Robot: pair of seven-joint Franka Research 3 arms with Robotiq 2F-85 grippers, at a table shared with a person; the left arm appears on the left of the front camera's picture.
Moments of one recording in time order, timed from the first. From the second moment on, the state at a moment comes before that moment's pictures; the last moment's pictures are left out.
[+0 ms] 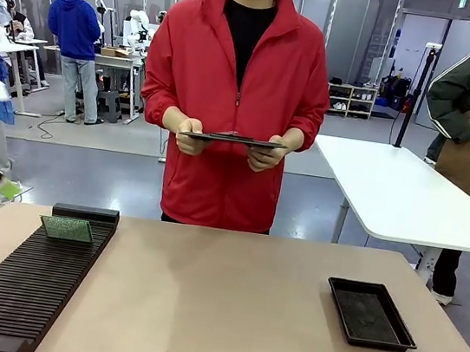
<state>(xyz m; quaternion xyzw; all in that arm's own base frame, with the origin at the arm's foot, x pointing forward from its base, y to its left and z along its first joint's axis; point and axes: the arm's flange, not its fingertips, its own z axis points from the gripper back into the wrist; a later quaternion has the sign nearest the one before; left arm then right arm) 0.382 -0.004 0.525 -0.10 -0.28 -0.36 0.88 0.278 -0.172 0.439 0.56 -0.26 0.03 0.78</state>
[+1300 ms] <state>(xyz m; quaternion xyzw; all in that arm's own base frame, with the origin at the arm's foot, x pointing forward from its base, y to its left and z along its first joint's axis) 0.440 -0.056 0.476 0.00 -0.20 -0.49 0.85 0.278 -0.172 0.439 0.56 -0.26 0.03 0.78</state>
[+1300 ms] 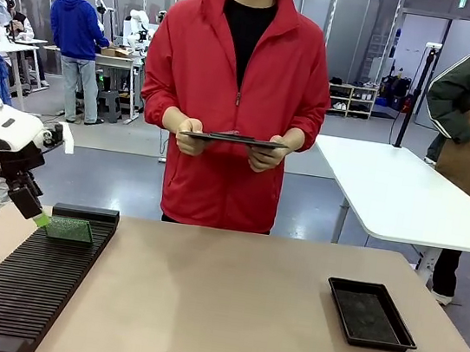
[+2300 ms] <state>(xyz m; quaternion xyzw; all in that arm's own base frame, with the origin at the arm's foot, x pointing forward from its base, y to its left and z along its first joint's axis) 0.542 -0.024 0.407 0.11 -0.09 -0.69 0.71 0.278 -0.172 0.439 0.56 -0.26 0.03 0.78</state>
